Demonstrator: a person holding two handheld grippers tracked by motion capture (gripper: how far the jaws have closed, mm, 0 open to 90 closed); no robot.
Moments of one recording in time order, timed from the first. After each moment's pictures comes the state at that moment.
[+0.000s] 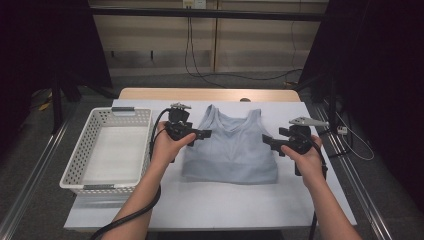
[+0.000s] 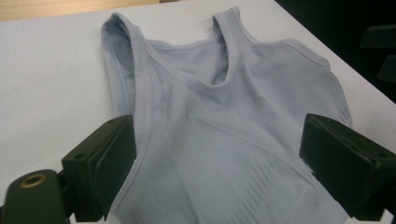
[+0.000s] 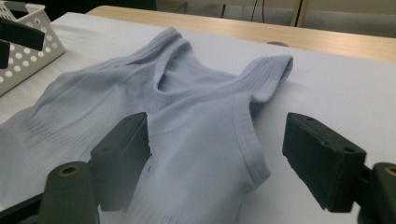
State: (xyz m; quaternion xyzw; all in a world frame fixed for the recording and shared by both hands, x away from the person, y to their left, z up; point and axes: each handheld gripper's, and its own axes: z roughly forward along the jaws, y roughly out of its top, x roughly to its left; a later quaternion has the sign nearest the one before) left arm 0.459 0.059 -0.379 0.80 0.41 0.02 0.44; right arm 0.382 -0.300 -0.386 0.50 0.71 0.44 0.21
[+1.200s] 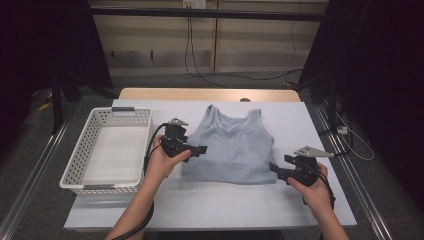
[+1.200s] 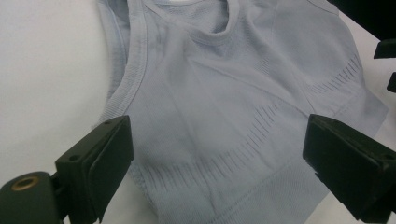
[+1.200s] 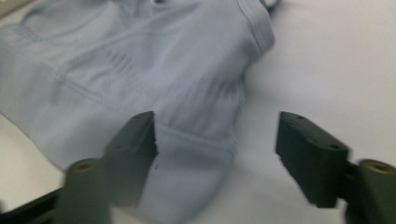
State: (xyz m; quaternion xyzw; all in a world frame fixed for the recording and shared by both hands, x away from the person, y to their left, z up) left arm 0.428 0.072 -0.403 0.81 0.40 0.03 0.42; right arm 0.320 -0.315 -0.435 0.51 0.73 0.40 0.20
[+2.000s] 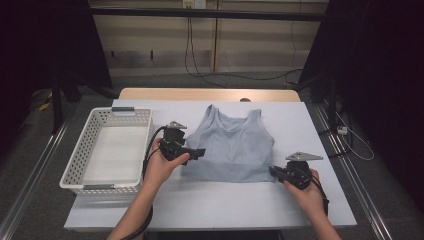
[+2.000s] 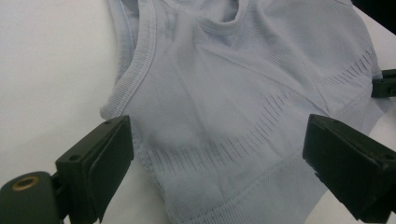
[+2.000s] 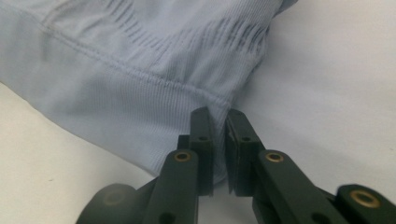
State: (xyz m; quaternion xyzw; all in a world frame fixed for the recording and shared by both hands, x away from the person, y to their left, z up) left arm 0.422 0.076 -0.408 0.81 0.41 0.04 0.42; right arm 0.319 -0.304 -0.453 0.52 0.75 0.36 0.17
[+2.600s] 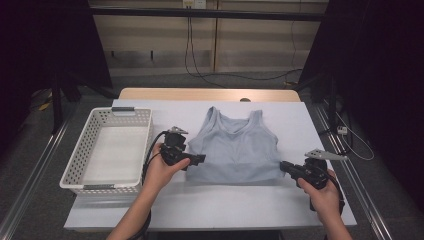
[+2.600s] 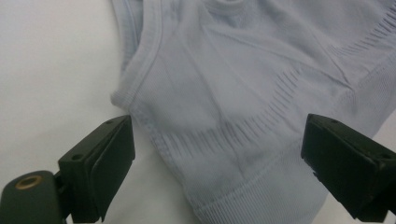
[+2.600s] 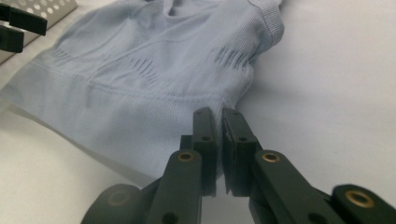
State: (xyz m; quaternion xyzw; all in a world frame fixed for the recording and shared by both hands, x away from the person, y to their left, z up) left arm 0.410 0.073 -0.418 0.83 0.40 0.03 0.39; right arm 0.303 -0.329 -0.422 0.53 0.71 0.43 0.16
